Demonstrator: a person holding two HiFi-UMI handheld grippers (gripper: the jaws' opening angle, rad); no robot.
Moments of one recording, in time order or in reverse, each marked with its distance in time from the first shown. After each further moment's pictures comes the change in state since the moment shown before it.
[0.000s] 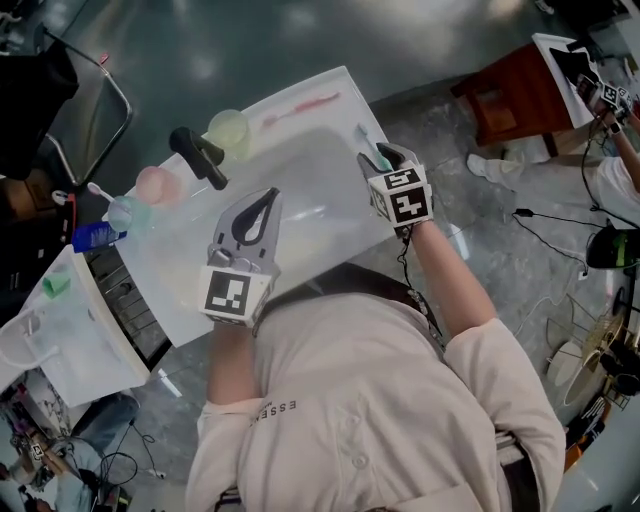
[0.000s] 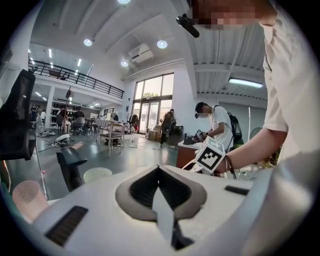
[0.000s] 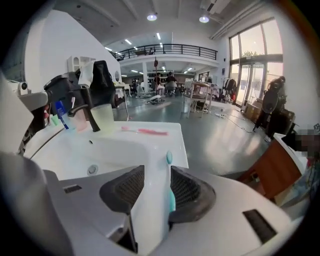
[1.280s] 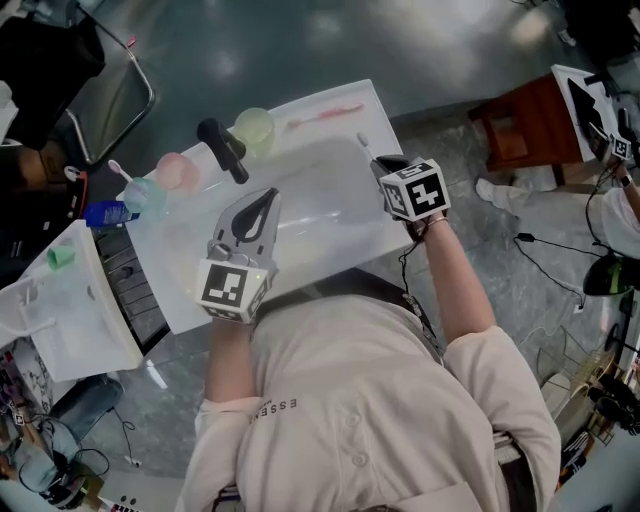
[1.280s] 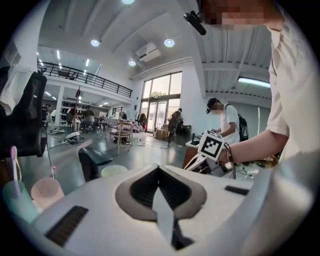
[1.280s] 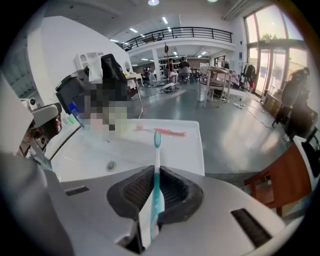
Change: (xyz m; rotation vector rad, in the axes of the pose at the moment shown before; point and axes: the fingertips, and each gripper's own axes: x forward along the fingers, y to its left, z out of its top) left arm -0.020 0.023 -0.001 -0.015 0.014 0.082; right arm -0.004 0.021 0.017 -0.045 0.150 0.184
